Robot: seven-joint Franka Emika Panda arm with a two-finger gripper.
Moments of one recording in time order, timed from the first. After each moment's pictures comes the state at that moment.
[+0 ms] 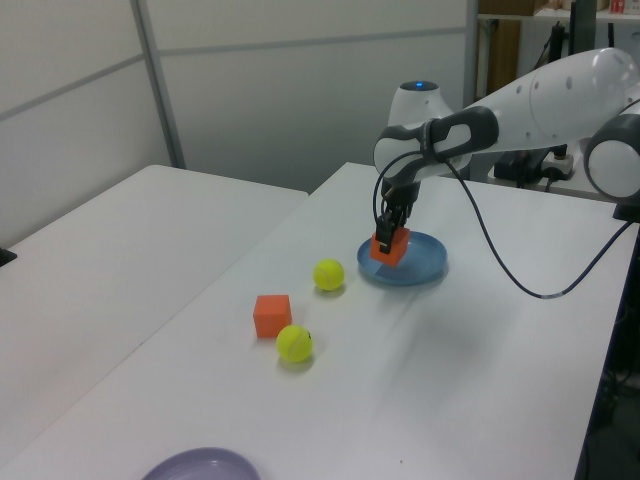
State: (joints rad) arm -0.08 0.45 -0.15 -1.65 0.17 2.25 -0.53
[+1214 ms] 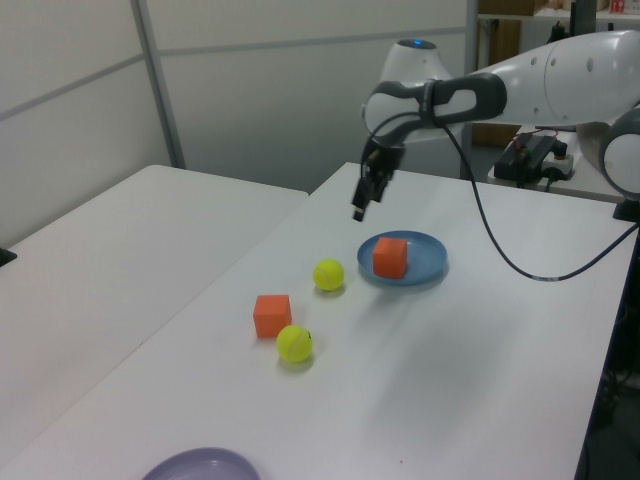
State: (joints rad) arm -0.04 0.38 -0.13 -1.55 0.24 2.17 -0.53
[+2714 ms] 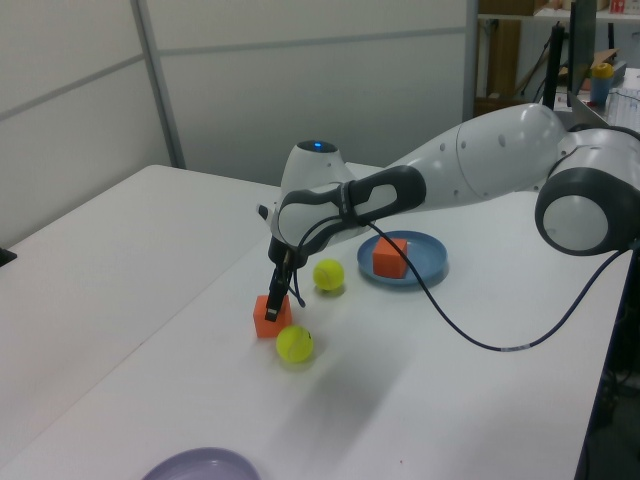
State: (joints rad) arm 0.13 0.66 0.02 -1.42 0.24 2.36 -0.62
